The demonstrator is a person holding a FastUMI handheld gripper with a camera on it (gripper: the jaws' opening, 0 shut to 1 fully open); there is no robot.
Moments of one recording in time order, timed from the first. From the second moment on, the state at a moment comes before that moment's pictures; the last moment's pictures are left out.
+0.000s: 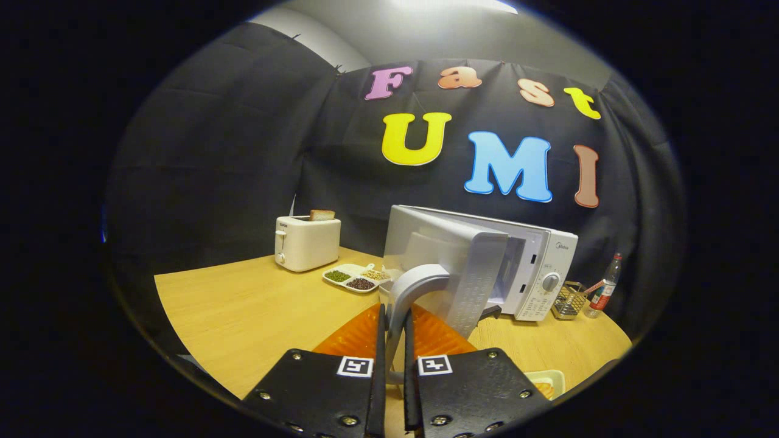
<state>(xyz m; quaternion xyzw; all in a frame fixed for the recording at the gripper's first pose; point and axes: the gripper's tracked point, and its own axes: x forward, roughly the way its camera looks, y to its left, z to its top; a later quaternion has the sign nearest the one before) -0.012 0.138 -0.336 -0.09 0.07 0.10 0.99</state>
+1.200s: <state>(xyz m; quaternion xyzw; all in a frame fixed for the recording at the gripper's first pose) -0.083 0.083 -0.353 -0.10 0.09 0.15 0.98</state>
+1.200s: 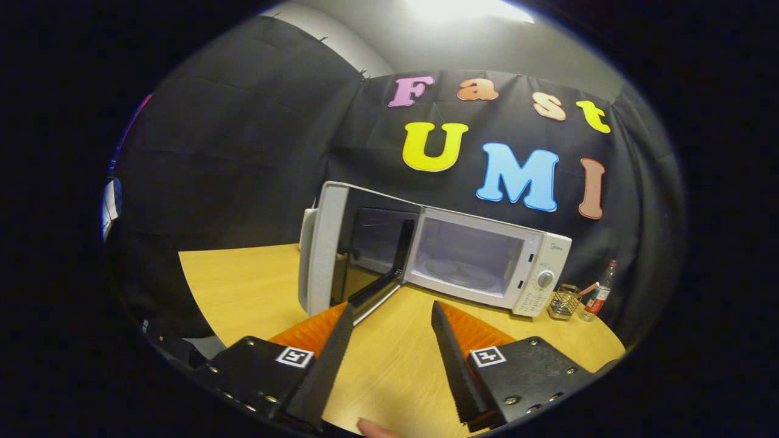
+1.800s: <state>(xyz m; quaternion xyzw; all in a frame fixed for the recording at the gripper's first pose) -0.077 -0.076 -0.419 -0.08 0.22 0.06 0.97</state>
